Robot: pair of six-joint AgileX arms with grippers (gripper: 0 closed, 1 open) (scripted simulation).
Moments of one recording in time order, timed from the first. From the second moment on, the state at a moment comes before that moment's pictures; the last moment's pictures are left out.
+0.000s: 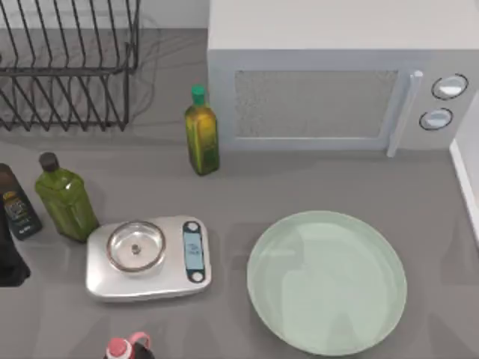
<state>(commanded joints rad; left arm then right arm) 0.00 0.00 0.00 0.00 0.00 0.00 0.00 0.00 0.00 0.00 0.00 0.00</state>
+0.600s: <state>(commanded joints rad) 0.00 0.00 0.00 0.00 0.00 0.00 0.01 0.39 0.23 -0.30 0.00 -0.31</state>
